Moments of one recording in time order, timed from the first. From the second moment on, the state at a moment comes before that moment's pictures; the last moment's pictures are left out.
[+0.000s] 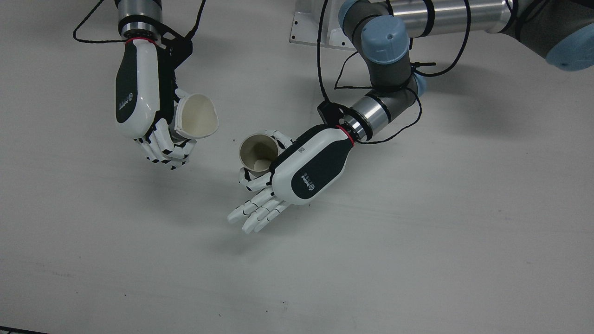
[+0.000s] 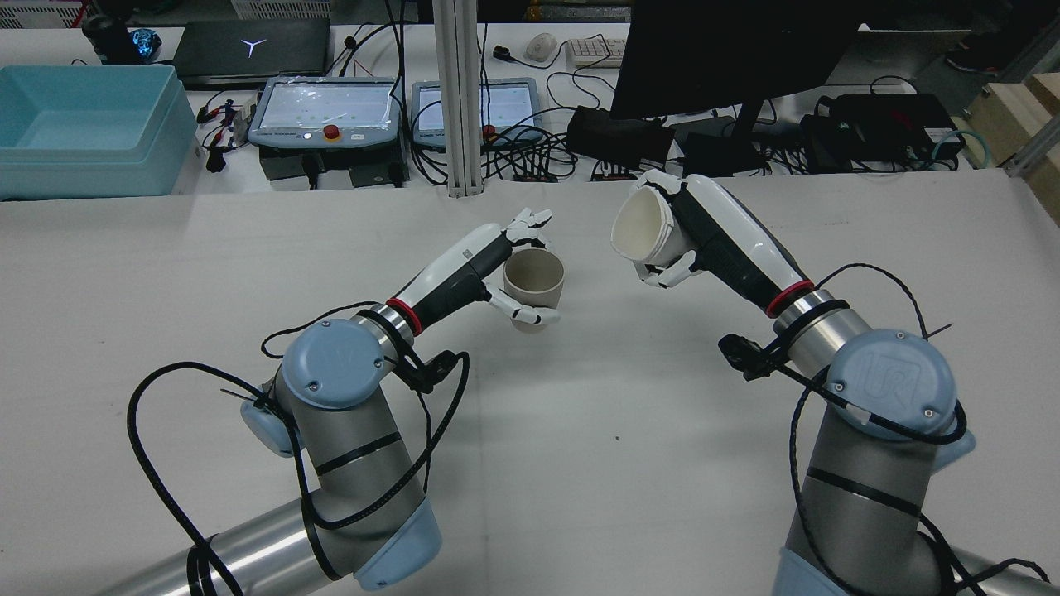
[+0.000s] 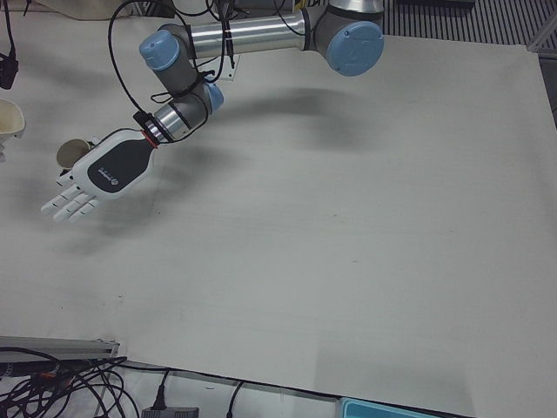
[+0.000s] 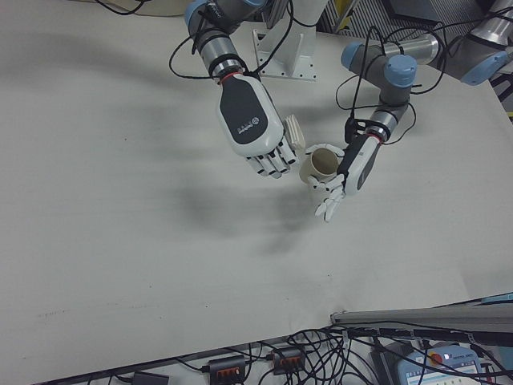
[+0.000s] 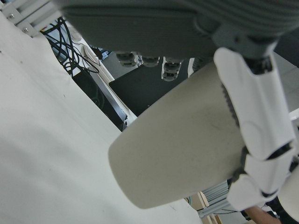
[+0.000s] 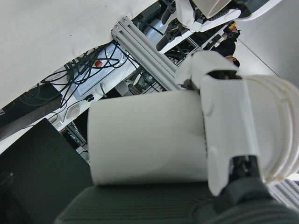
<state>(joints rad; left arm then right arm) -0.55 -2.47 -1.44 0.38 1.21 0.82 0.65 -1.16 2.09 -3.84 -0.93 -0.96</state>
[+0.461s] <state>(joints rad) -0.70 -2.24 -1.68 0.43 1.21 0.61 0.93 -1.35 2.16 -3.78 -1.06 -0.65</state>
